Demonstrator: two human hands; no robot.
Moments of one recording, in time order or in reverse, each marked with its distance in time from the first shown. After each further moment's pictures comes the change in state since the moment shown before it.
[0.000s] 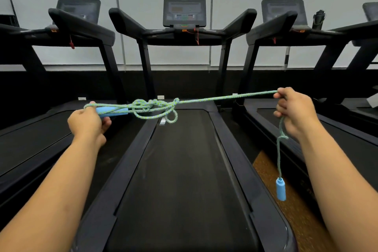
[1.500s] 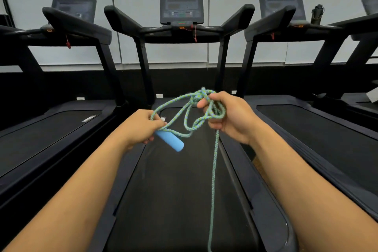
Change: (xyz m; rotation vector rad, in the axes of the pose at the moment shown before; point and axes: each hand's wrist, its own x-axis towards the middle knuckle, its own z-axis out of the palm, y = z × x) left_hand -0.077 -0.021 0.049 0.901 -0.776 0.258; right_hand -0.082 0.002 0.107 0.082 -0.702 0.149
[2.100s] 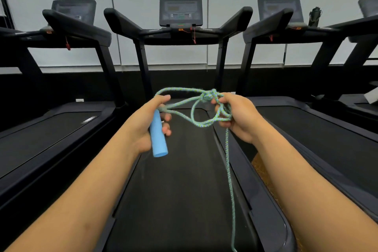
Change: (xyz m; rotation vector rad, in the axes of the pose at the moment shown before) left_hand -0.022 0.039 0.006 -0.935 -0.145 -0.199; right_hand 0.008 0.003 -0.022 -0.068 0.225 -0.002
